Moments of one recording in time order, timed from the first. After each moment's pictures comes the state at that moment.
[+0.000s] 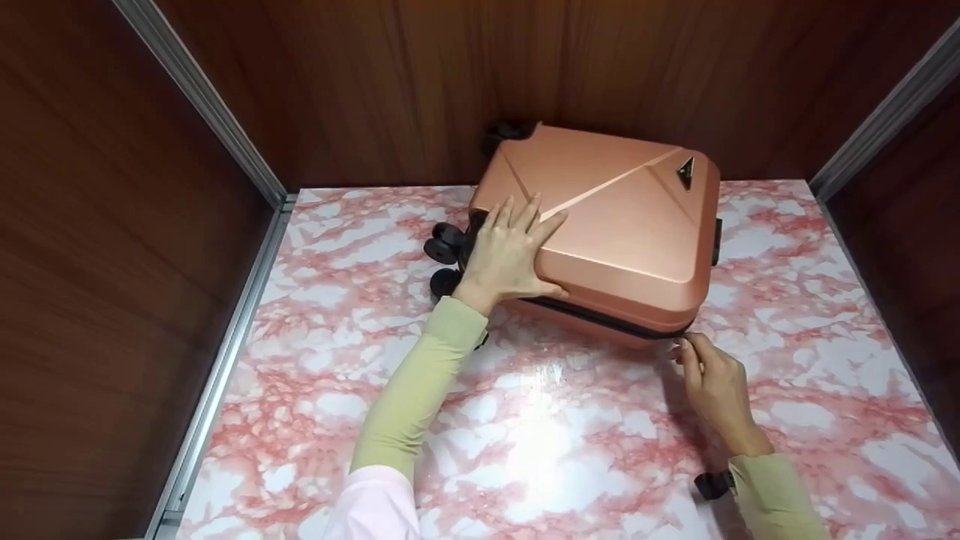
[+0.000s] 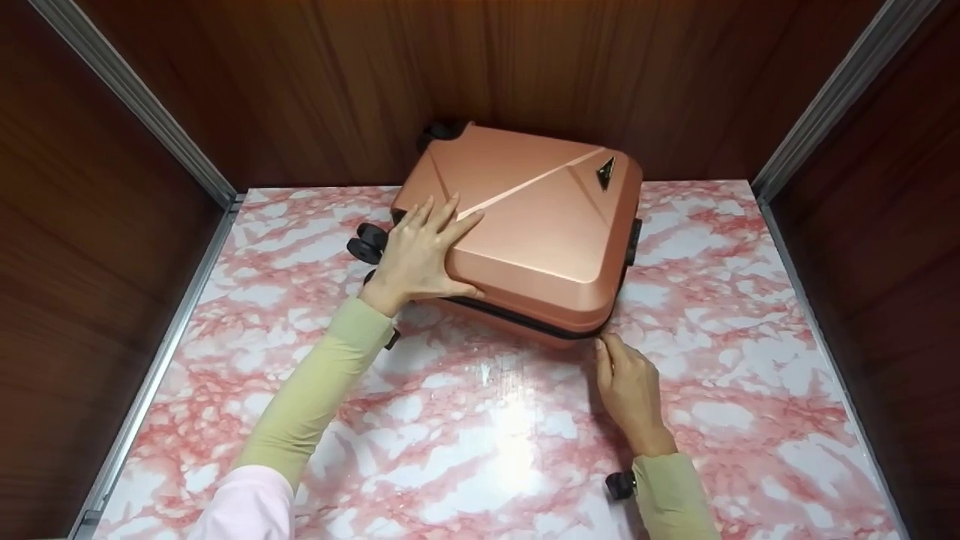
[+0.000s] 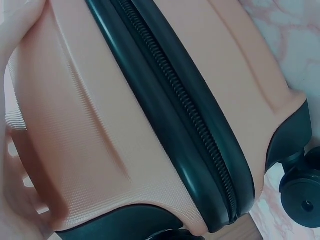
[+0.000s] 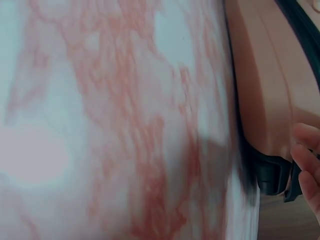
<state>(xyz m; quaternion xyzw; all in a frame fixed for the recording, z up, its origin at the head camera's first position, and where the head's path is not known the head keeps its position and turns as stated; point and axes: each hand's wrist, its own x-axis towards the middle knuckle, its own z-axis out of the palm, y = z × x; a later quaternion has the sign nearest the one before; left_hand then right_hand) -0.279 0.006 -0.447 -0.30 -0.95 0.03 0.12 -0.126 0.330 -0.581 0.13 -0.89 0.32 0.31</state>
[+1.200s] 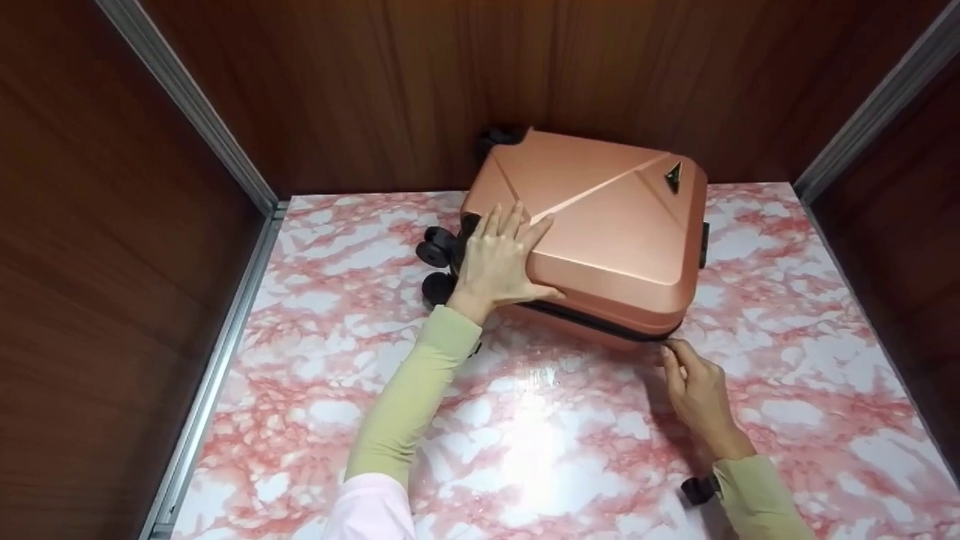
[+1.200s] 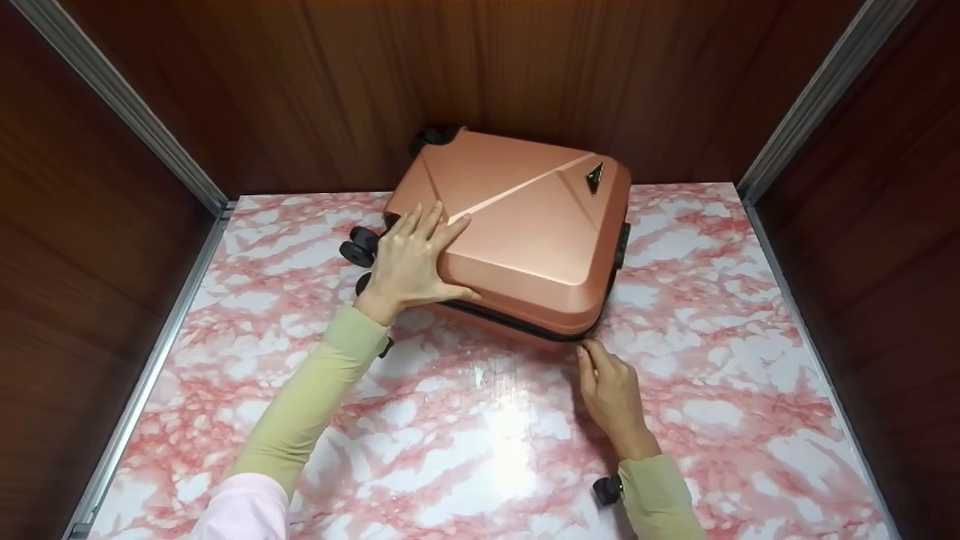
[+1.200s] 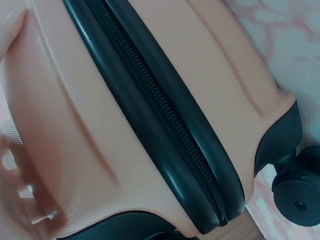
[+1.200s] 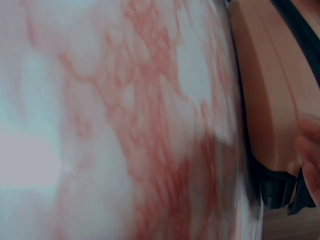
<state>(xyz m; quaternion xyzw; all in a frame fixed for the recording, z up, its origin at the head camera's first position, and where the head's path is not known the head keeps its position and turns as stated) -0.273 0.009 -0.452 -0.28 -0.95 0.03 0.16 -0.119 0.320 -0.586 0.14 -0.87 0.35 0.33</state>
